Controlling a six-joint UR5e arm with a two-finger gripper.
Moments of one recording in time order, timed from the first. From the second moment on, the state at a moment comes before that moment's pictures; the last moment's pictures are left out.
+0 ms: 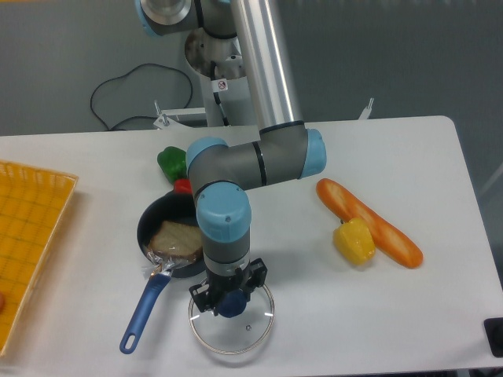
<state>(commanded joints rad) 2.31 -2.13 -1.48 -0.88 1.47 -0.13</state>
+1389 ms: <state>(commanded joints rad) 2.32 -2.07 -1.48 -0.89 1.34 0.15</state>
